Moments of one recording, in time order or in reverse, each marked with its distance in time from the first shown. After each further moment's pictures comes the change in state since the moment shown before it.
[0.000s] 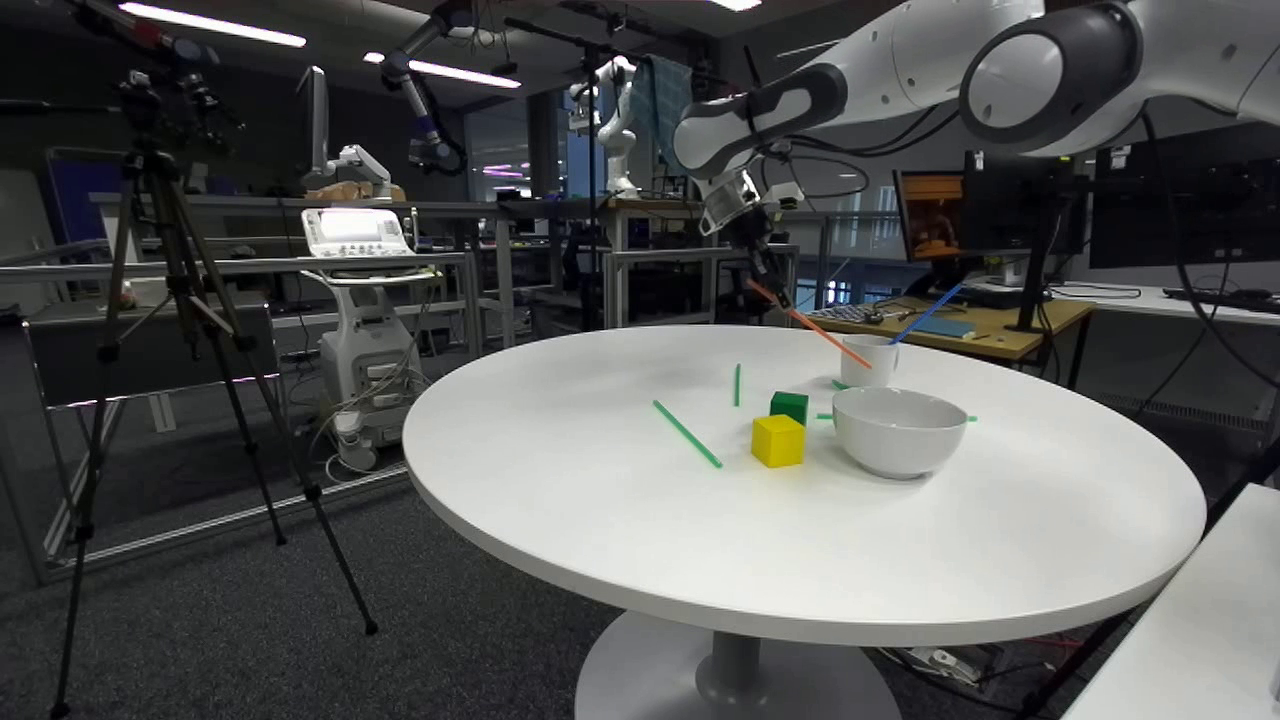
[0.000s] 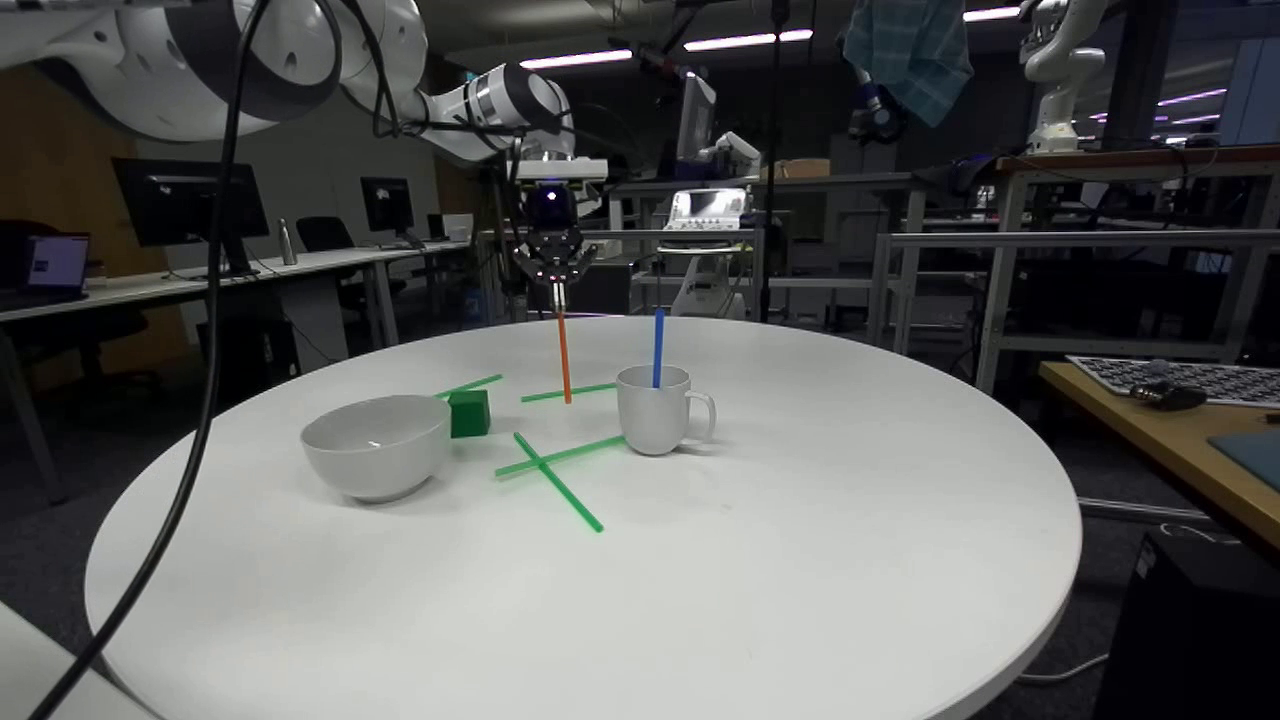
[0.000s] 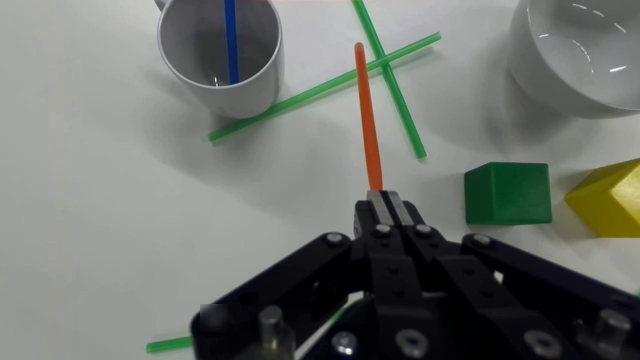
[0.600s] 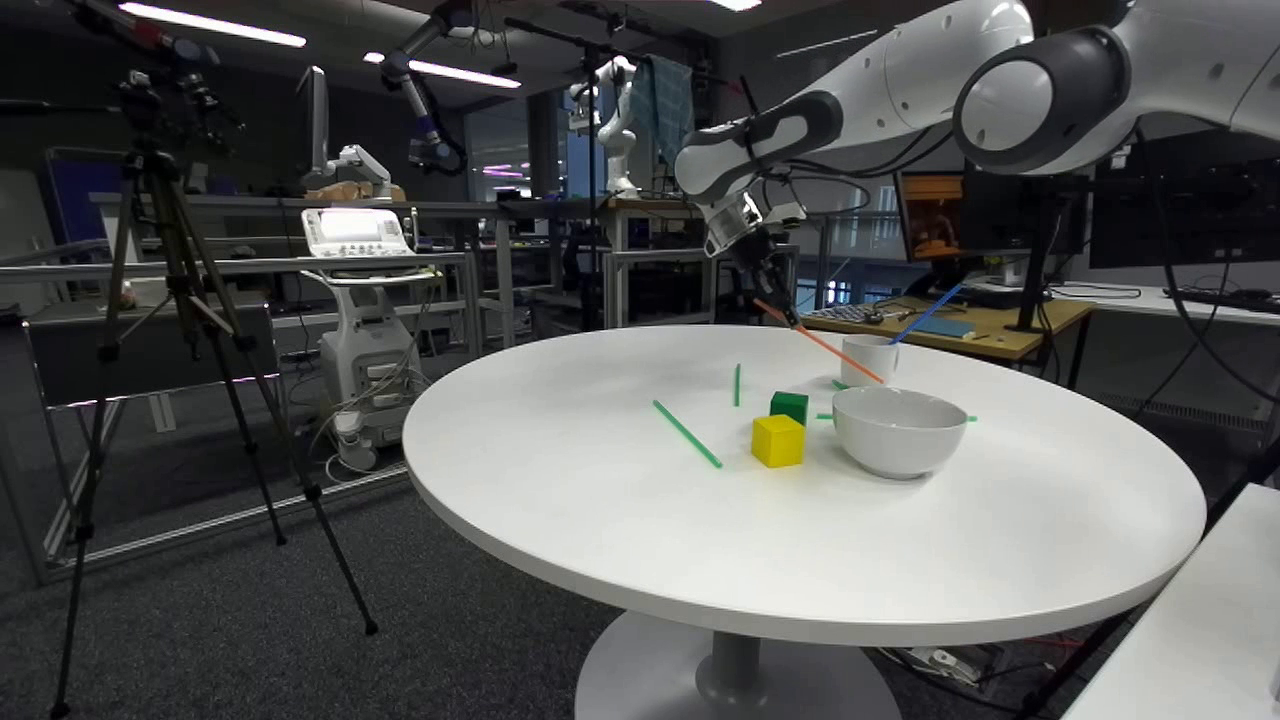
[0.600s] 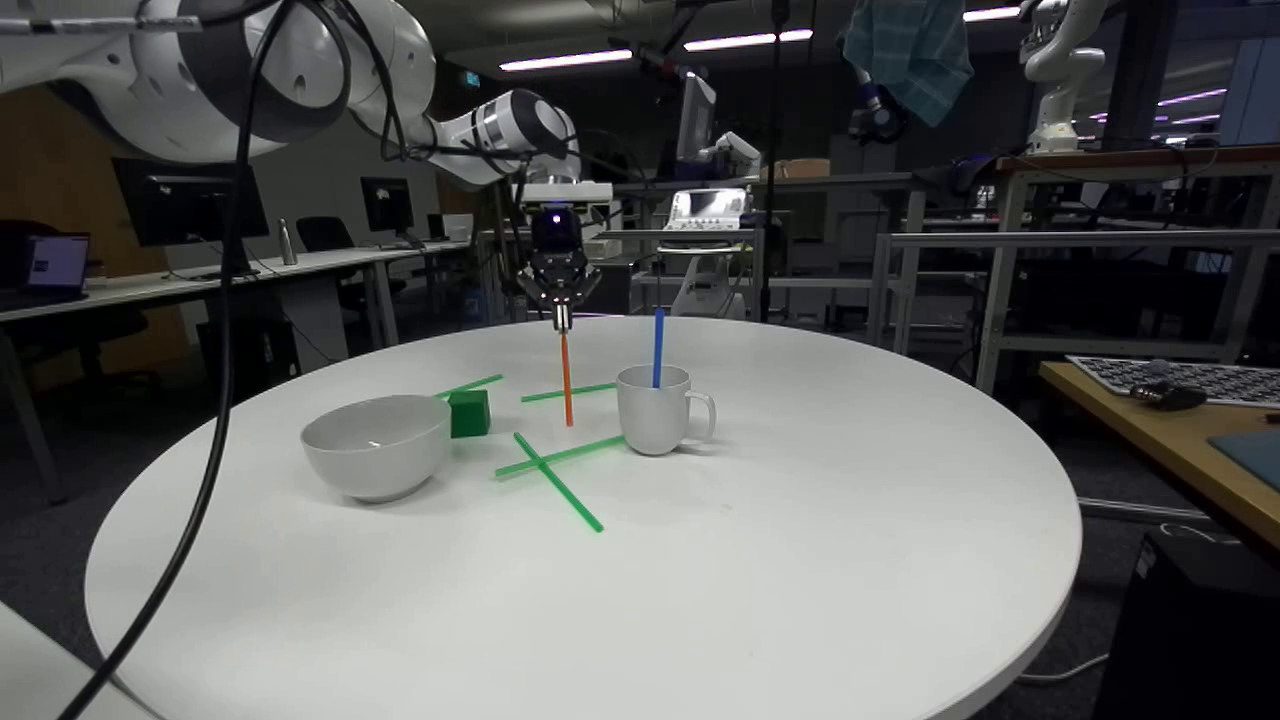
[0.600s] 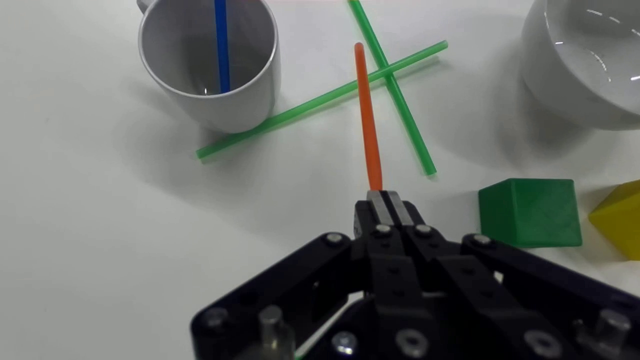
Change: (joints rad) arm -0.001 0.050 -0.019 0.006 0.000 -0.009 0.000
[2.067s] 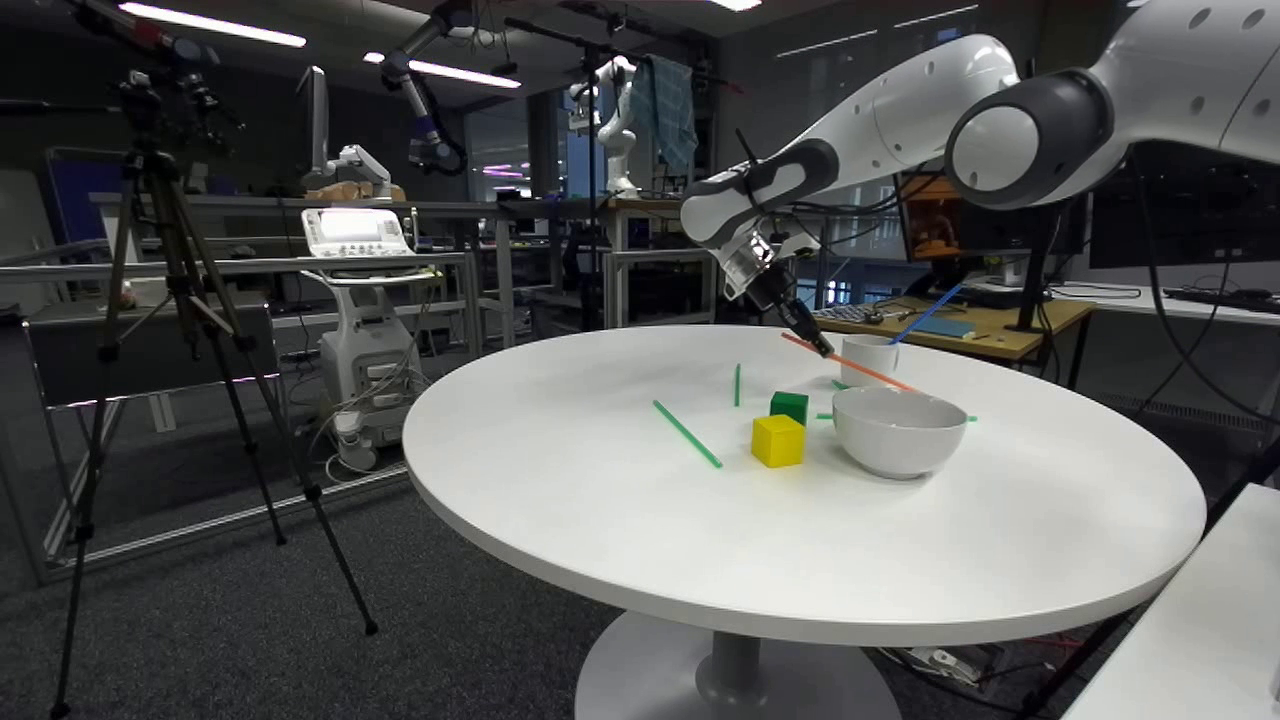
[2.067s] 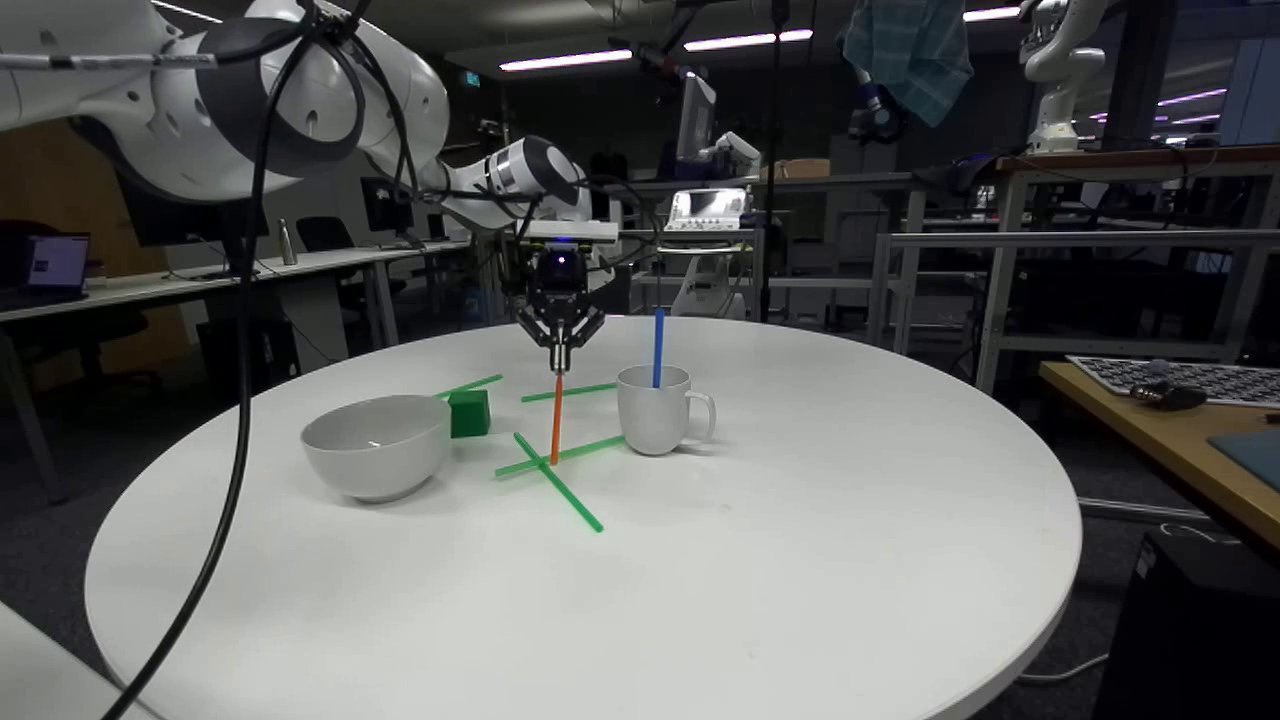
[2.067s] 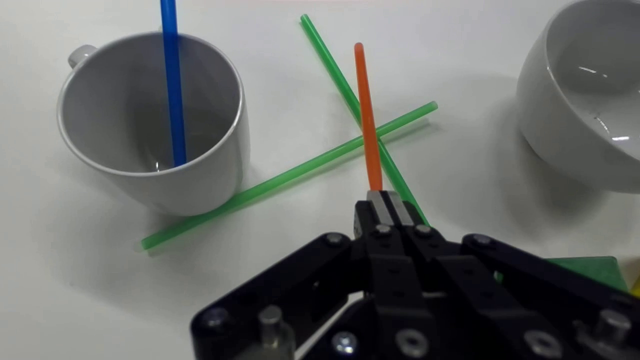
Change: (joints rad) arm 0.000 0.087 -0.048 0.000 0.000 -0.110 0.000
